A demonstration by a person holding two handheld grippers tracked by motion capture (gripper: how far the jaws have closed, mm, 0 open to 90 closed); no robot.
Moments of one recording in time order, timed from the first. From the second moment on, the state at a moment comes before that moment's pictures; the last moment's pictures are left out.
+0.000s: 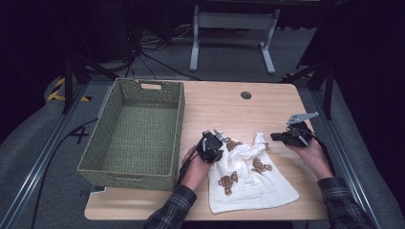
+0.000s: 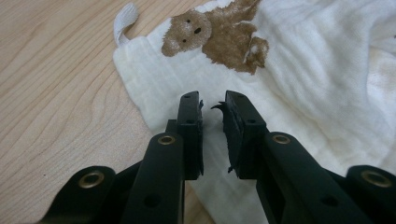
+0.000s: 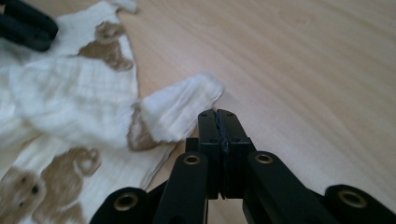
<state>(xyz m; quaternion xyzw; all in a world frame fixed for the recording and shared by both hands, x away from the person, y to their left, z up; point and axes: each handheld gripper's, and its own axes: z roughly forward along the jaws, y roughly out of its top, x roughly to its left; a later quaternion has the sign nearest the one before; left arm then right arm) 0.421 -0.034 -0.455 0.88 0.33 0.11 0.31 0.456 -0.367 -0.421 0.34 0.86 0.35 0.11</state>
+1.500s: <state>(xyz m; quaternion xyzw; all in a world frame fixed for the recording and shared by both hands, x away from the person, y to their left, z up) 0.429 -0.038 -0.450 0.87 0.34 0.12 0.33 0.467 -0.310 -0.432 0.30 0.88 0.36 0.12</state>
